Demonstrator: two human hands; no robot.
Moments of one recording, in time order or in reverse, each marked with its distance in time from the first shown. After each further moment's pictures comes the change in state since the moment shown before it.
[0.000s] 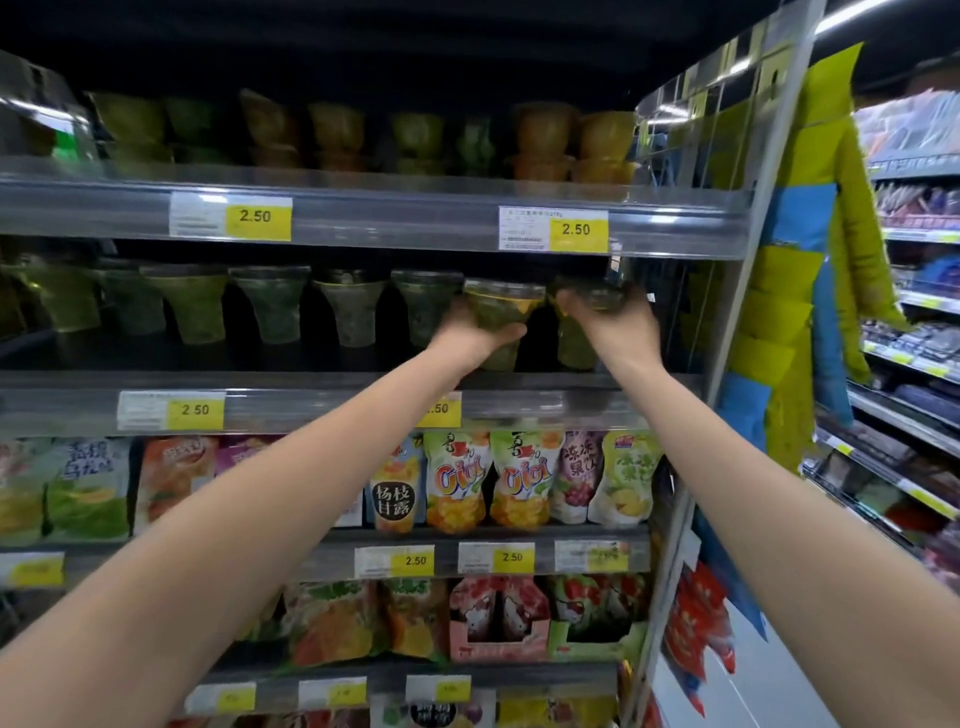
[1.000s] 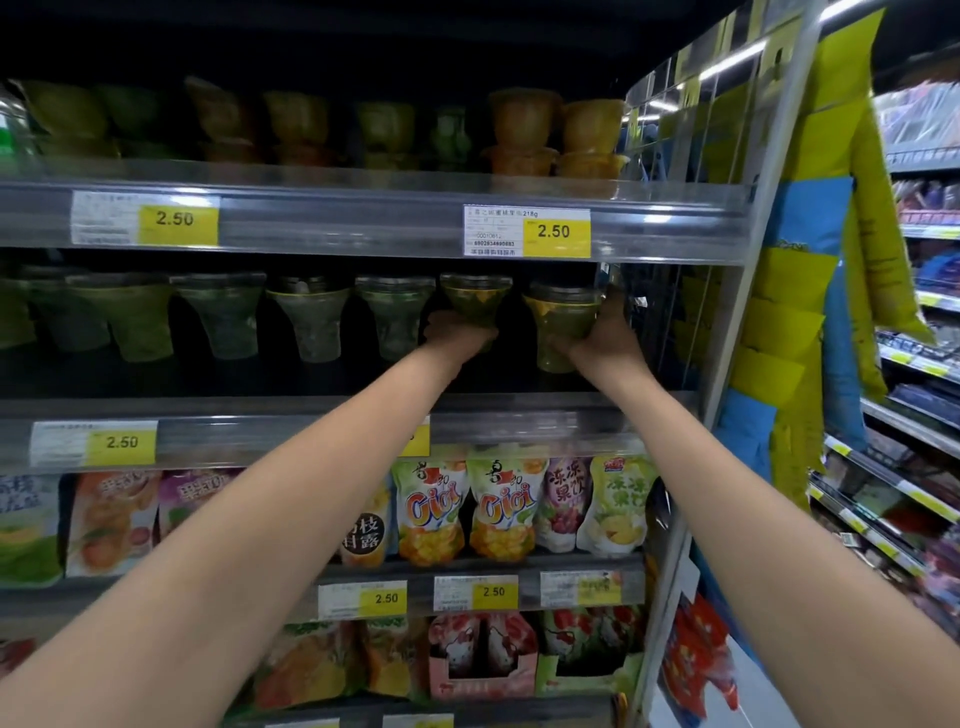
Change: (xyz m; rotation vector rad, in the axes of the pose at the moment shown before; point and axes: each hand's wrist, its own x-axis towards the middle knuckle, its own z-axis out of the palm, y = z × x) left_hand 0.077 -0.019 0.034 0.001 0.125 -0.270; right_hand 0.032 0.022 0.006 -0.058 -0.197 -0.037
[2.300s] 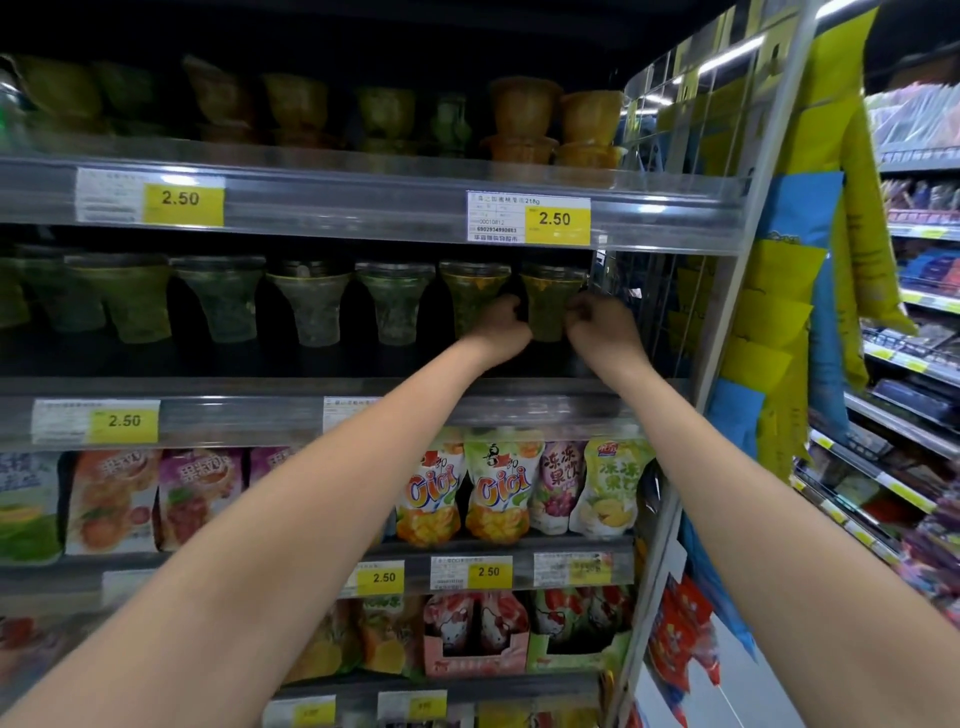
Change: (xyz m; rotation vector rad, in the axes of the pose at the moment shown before) left_hand -0.054 0.025 0.012 0.239 -0.289 0.279; right_hand -0.001 -0.002 0.000 -0.122 0.023 -0.140
